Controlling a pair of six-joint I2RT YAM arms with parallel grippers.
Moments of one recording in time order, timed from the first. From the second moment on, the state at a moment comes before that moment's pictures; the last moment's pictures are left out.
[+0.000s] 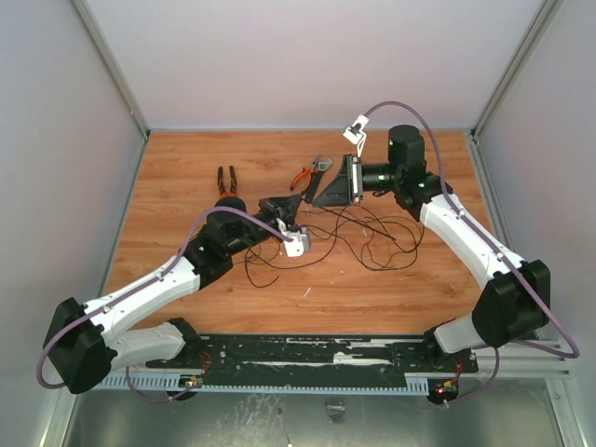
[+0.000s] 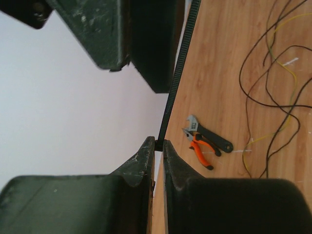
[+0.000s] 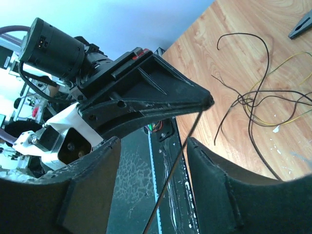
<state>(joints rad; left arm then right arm) -0.75 1.08 0.74 0.27 0.22 1.12 0.40 1.44 1.24 -0.10 -1.14 0.57</state>
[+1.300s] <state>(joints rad) -0.77 1.11 0.77 0.15 0.24 1.15 0.44 1.51 1.37 -0.46 -0.97 0.27</state>
